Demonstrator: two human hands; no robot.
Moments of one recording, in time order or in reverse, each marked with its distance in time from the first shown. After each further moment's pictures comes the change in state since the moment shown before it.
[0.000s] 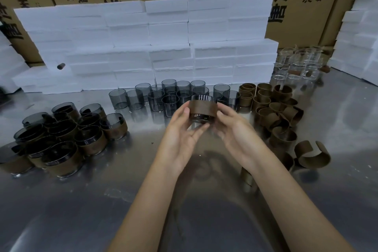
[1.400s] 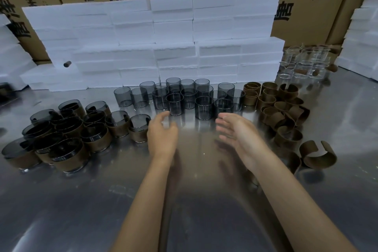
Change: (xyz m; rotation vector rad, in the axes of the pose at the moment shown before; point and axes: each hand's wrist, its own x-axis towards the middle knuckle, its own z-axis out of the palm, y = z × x) left_hand 0.012 0.012 -0.038 1.134 0.542 0.264; right_hand 0.008 0.012 -0.008 -0.301 0.164 0.088
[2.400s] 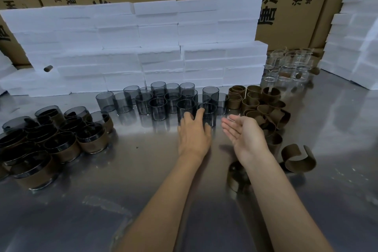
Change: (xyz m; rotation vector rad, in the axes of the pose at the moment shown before) left_hand -0.014 0.016 0.108 0.513 -0.243 0.468; right_hand 0.018 -0.017 -0.036 0.457 0.217 0.116
